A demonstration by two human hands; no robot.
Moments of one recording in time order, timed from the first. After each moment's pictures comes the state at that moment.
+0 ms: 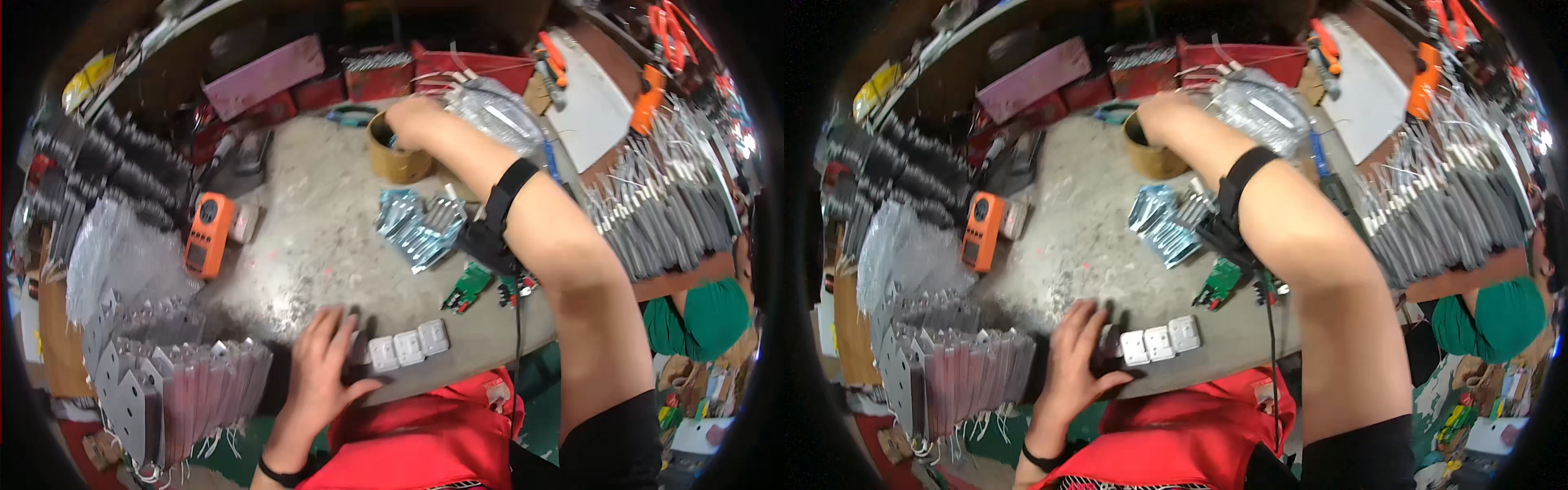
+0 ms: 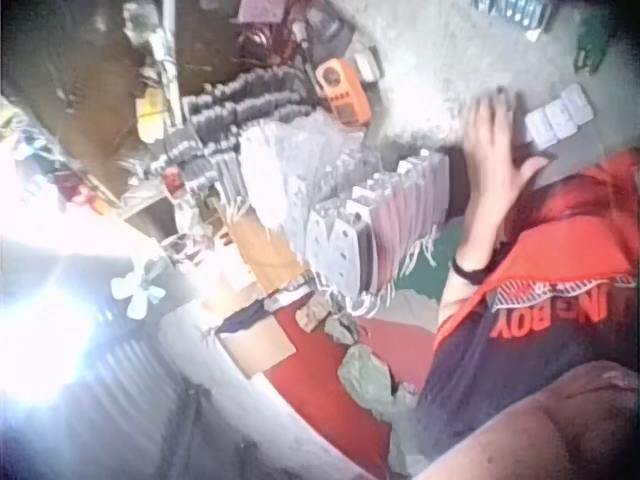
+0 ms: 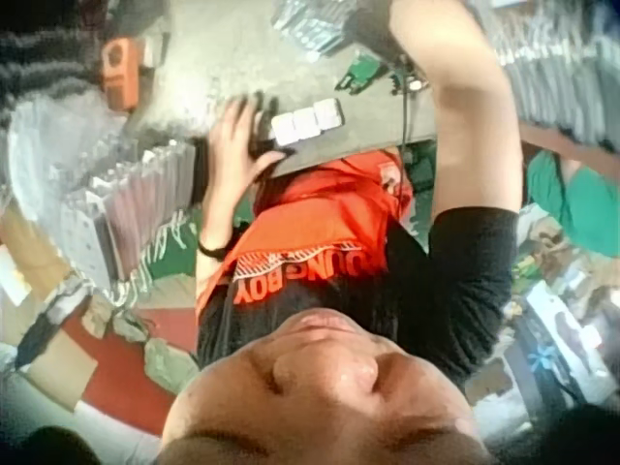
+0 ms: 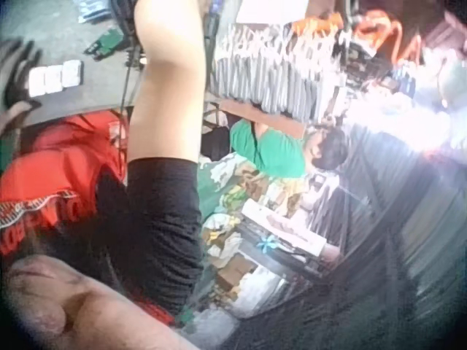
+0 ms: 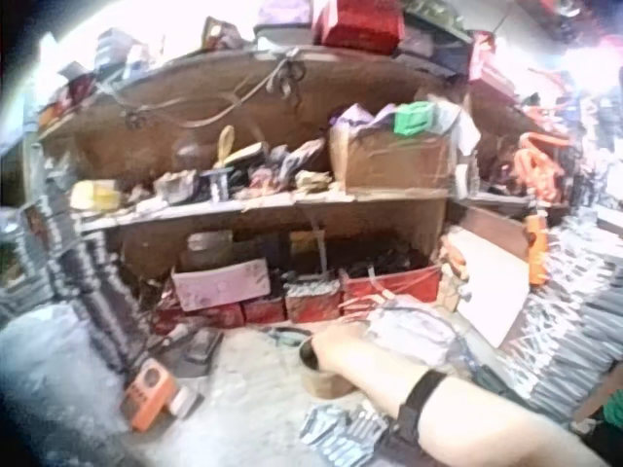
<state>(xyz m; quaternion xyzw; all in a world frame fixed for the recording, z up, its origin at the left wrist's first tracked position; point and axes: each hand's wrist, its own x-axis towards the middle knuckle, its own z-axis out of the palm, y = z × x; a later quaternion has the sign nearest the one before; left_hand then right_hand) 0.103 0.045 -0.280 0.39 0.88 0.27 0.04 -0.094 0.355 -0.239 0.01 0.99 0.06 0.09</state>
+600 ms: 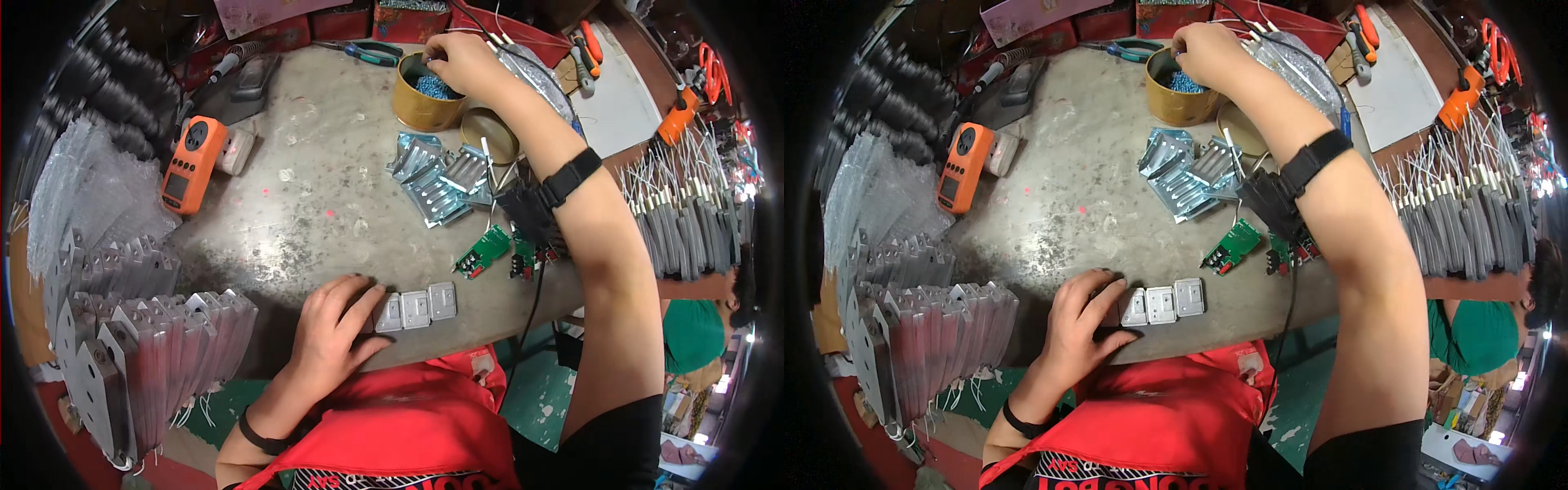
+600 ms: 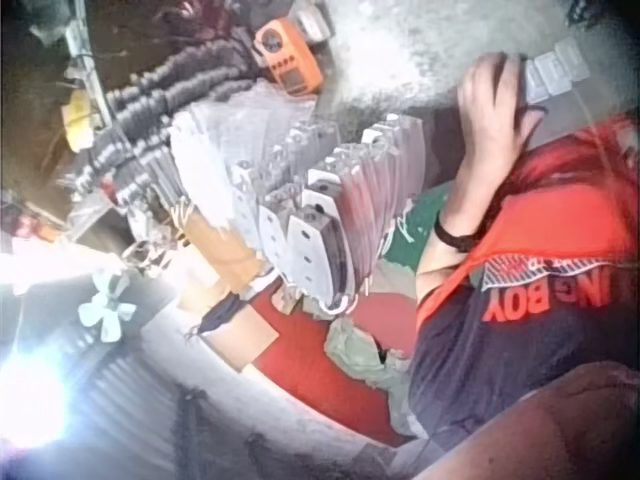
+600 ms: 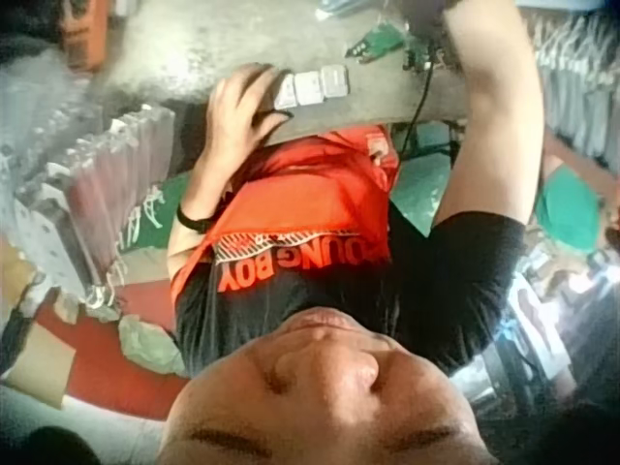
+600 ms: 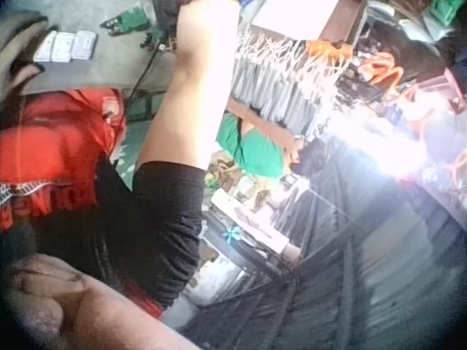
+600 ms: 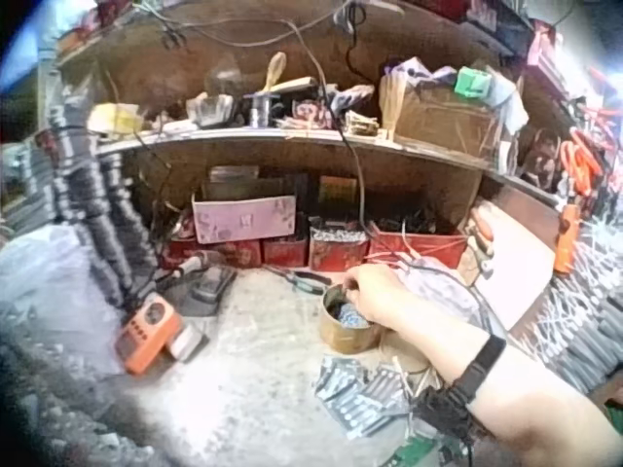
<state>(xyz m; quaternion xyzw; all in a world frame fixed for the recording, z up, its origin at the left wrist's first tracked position) 0.103 0.050 -0.302 0.42 0.82 0.38 0.02 -0.087 0.382 -0.247 -0.05 0.98 -0.09 -0.14</state>
